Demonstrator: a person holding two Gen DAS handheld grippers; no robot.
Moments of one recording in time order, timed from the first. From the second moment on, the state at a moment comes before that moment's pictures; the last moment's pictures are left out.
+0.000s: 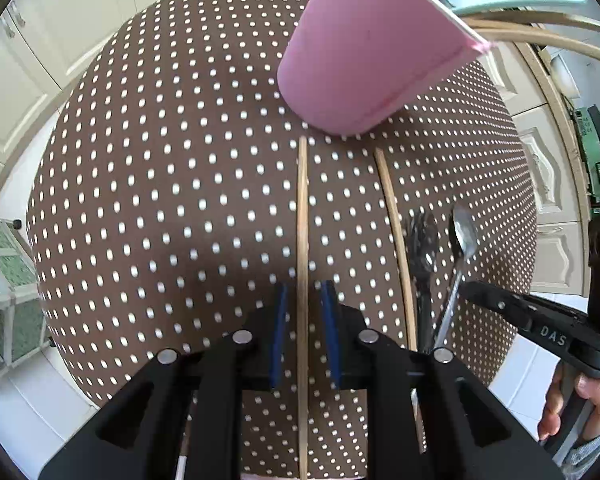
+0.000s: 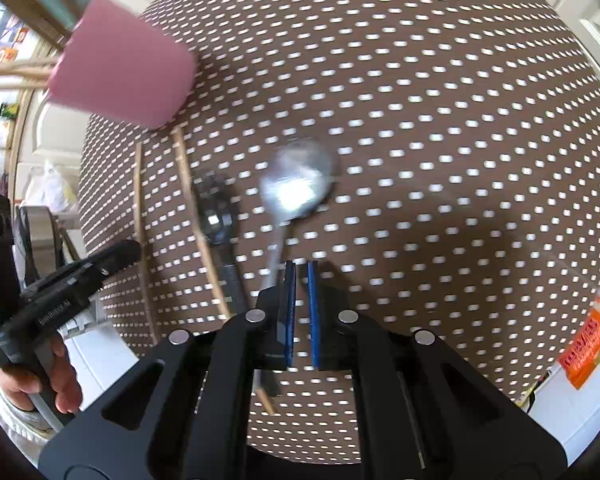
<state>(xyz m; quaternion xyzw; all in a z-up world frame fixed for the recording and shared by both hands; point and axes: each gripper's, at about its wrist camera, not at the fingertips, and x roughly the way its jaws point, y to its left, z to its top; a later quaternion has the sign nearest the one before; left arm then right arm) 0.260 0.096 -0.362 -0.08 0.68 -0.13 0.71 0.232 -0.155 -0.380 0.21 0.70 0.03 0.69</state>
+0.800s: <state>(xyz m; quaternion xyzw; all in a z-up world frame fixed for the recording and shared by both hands) 0.309 0.043 -0.368 -0.03 0.68 -0.10 0.73 0.281 -0.088 -0.386 0.20 0.69 0.02 0.69</state>
